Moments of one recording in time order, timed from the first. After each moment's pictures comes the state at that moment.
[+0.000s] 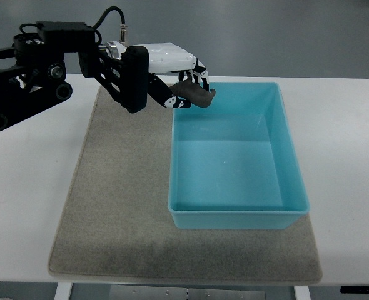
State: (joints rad) left arm -1.29 0.51 -0.22 -1.22 1.48 -0.22 -0.28; right arm 0.00 0.00 0.00 0.09 -0.05 0.25 0.03
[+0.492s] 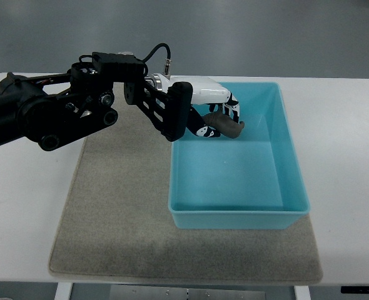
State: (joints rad) left arm -1.24 0.33 -0.22 -1.12 1.53 -0.21 -0.28; right arm 0.00 0.00 0.00 0.09 -0.05 0.25 0.03
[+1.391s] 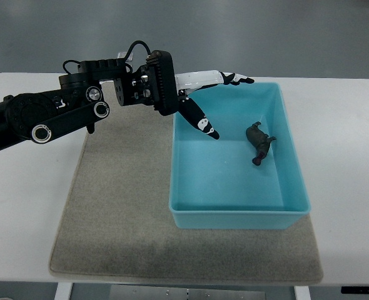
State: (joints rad) left arm -1.19 0.36 -0.26 -1.10 1.10 -0.20 -0.28; right arm 0.00 0.00 0.00 0.09 -0.05 0.25 0.03
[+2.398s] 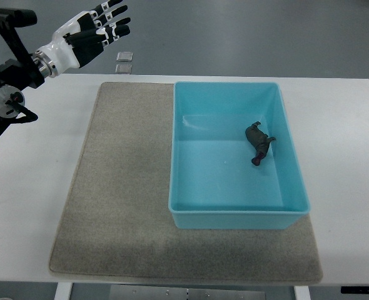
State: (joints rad) left arm -0.98 0.49 -0.55 -0.72 0.07 -0.48 -0.15; right arm 0.00 0.00 0.00 0.09 -0.05 0.25 0.03
